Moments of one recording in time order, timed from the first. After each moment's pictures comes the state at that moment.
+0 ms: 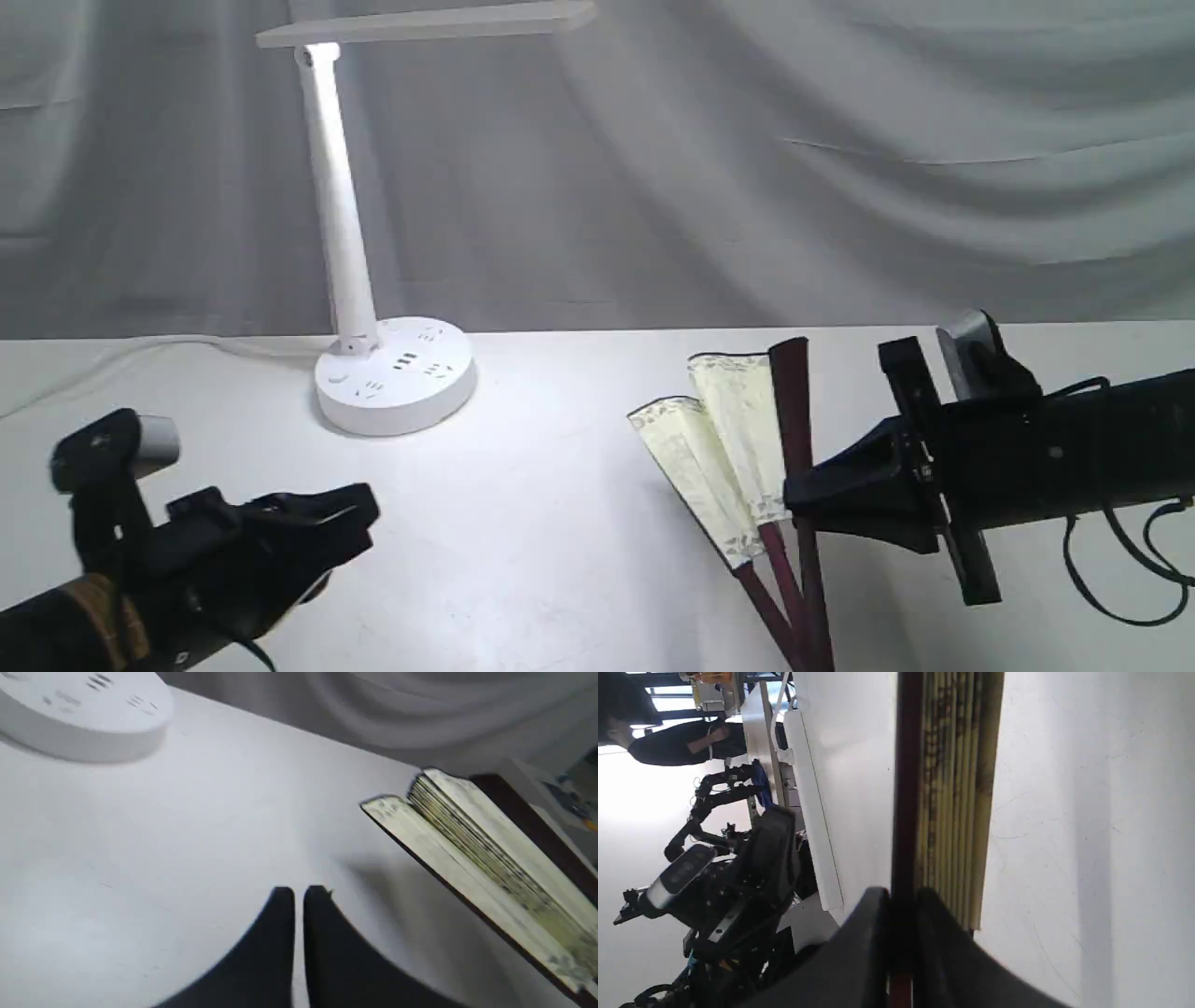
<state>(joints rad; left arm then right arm) -0.30 1.70 -0.46 0.31 -0.83 -0.77 -0.22 1.97 -1.06 1.35 1.21 -0.72</state>
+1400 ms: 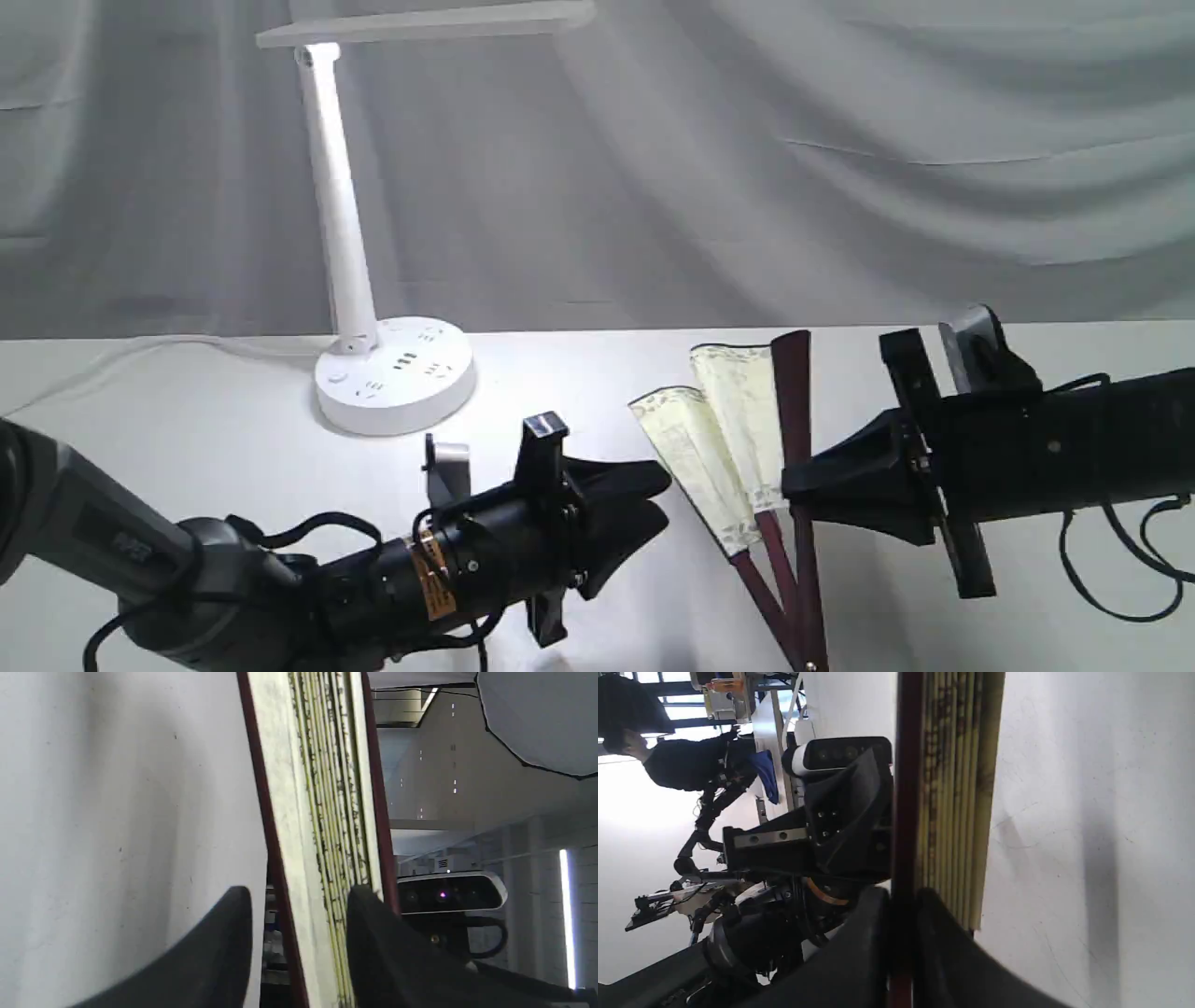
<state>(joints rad) -0.43 2.32 -1.05 0.67 -1.18 -1.87 -0.22 1.97 -1.06 1.38 1.21 -0.72</state>
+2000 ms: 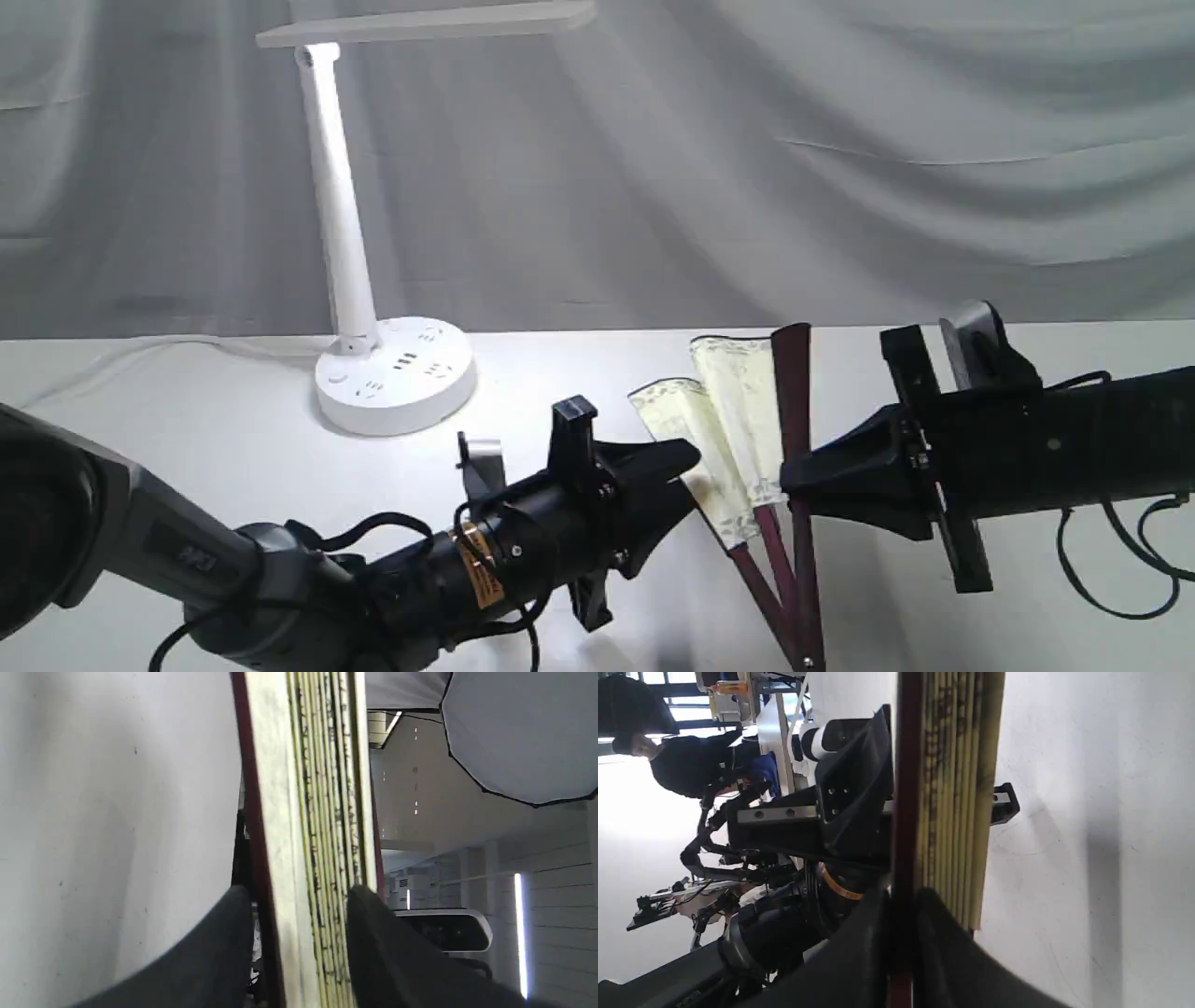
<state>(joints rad) -0.49 2.39 -1.14 0.56 -1.19 -1.91 -0.22 1.97 -1.06 1.39 1.21 -0.74</state>
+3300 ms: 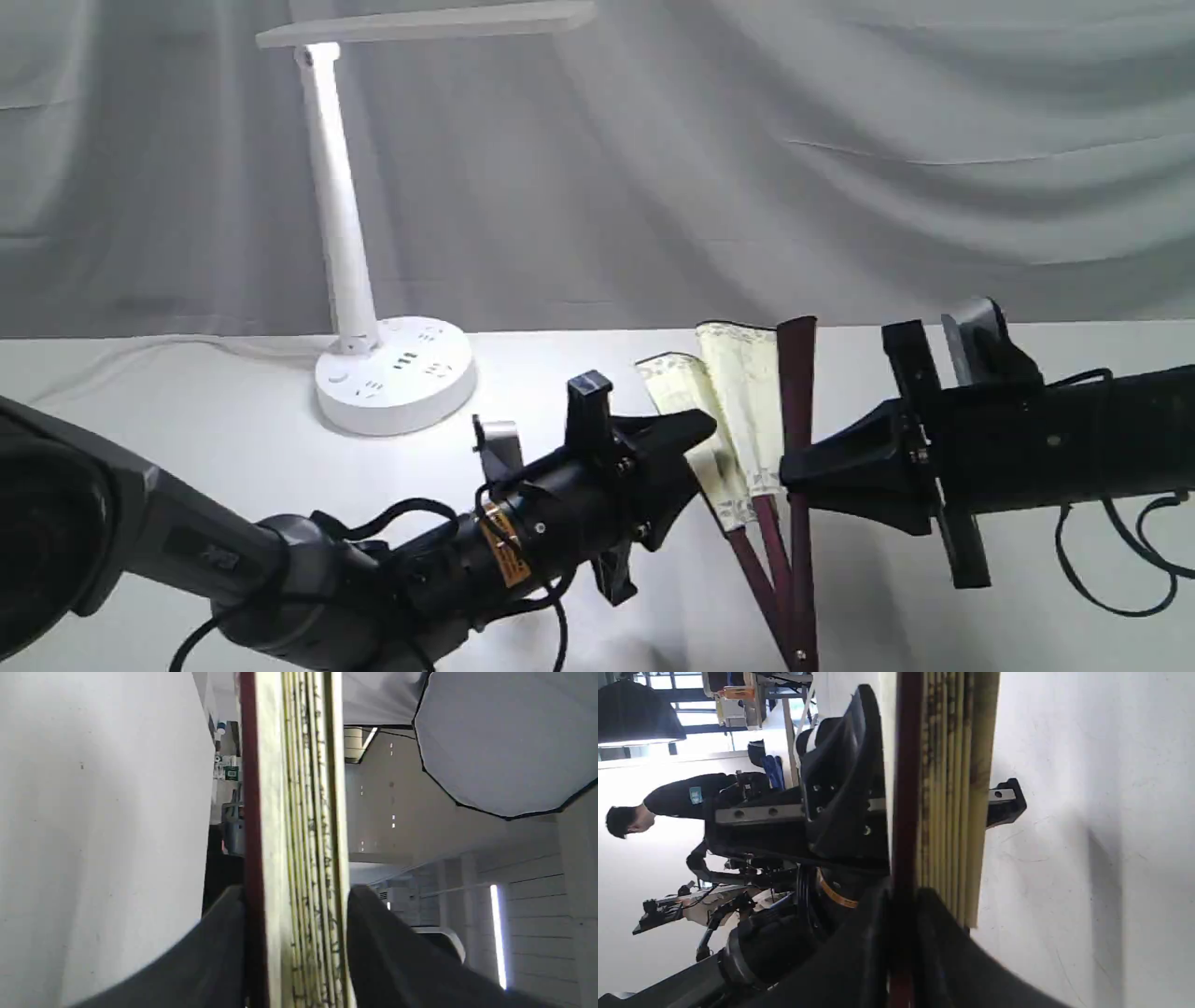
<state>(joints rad) -0.52 2.39 -1.19 0.49 -1.17 -1.91 -0.22 1.97 -1.06 1.41 1.21 -0.74</state>
